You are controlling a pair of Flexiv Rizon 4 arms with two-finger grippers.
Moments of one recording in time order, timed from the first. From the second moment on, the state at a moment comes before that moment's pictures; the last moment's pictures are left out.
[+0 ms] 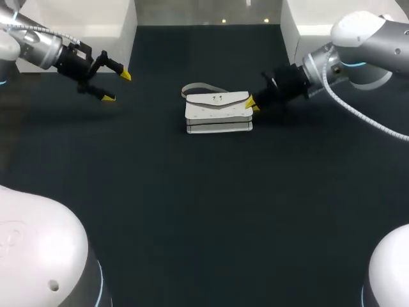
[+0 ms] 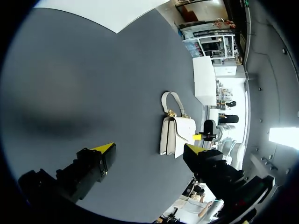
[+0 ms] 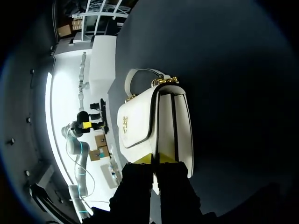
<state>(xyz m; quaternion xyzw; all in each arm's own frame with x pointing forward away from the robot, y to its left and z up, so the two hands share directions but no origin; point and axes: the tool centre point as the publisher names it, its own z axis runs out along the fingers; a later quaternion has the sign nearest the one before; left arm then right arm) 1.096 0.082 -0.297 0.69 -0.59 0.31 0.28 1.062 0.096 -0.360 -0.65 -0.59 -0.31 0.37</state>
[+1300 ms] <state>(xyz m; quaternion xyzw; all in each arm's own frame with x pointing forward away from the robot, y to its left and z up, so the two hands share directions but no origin) 1.108 0.124 -0.265 0.73 -0.65 0.15 0.14 1.105 -0.035 -0.366 -0.68 -0.62 -0.26 0.29</state>
